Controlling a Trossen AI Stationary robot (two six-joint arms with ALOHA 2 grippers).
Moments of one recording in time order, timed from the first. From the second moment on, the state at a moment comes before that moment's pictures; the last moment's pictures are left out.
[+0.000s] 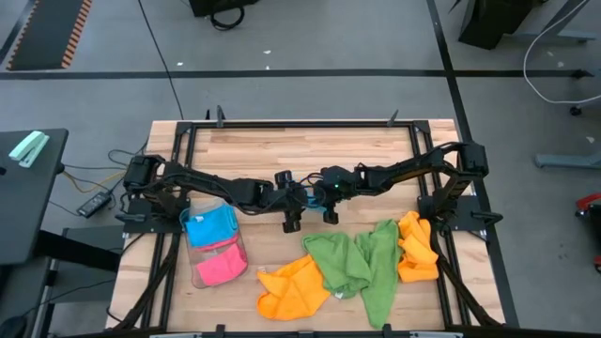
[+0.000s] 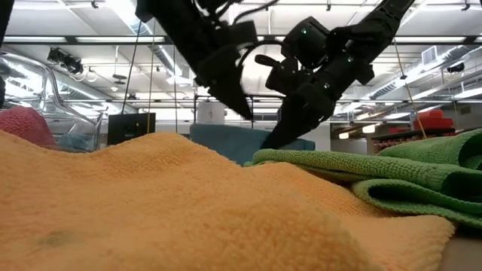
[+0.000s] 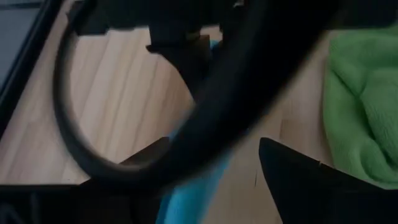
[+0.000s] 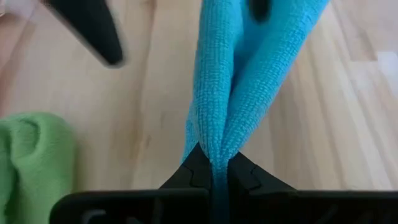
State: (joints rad) left arm -0.09 1.75 1.19 -0.31 -0.37 -0.06; right arm -0.11 1.70 0.84 0.11 -0.07 -0.08
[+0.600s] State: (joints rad) left arm -0.11 1.75 1.19 -0.36 -0.34 0.04; right arm -0.08 1.62 0.85 -0.05 0.00 -0.10
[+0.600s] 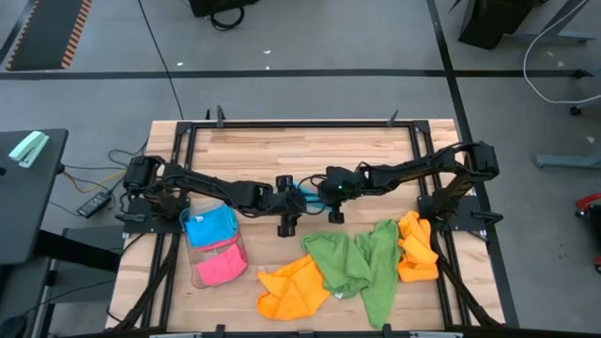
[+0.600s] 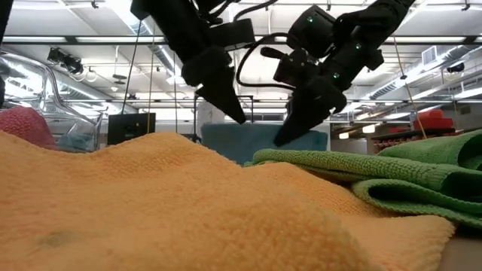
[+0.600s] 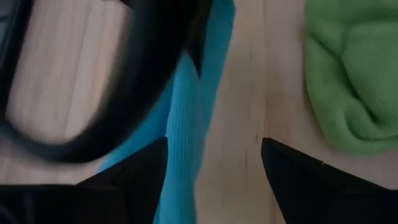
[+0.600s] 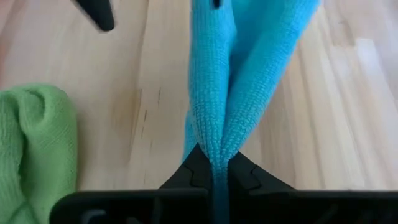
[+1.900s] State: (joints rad) left arm 0.04 1.73 0.91 0.33 -0.07 0.09; right arm -0.08 1.54 0.80 -0.03 0.00 -0.09
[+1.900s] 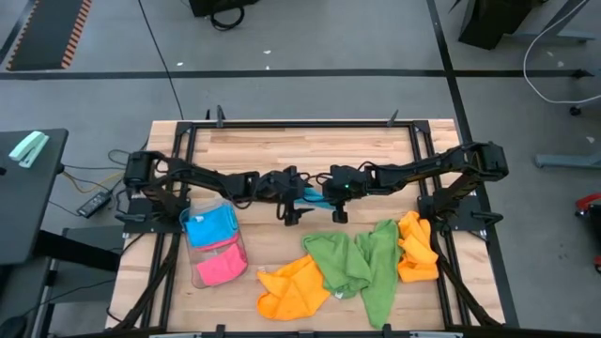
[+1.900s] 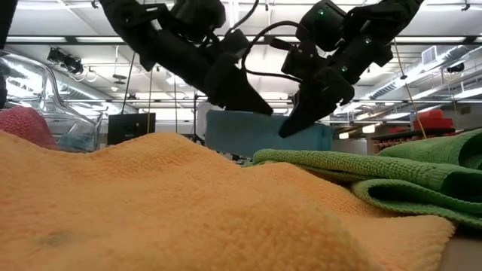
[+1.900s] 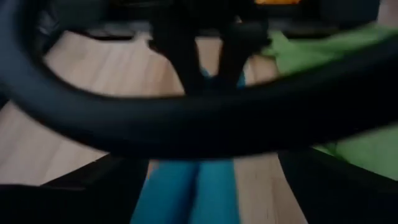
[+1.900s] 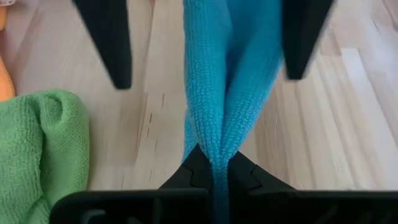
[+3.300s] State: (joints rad) left arm 0.13 1.78 1.01 0.13 0.09 0.06; right arm -0.02 1.54 0.80 -0.04 0.07 -0.21
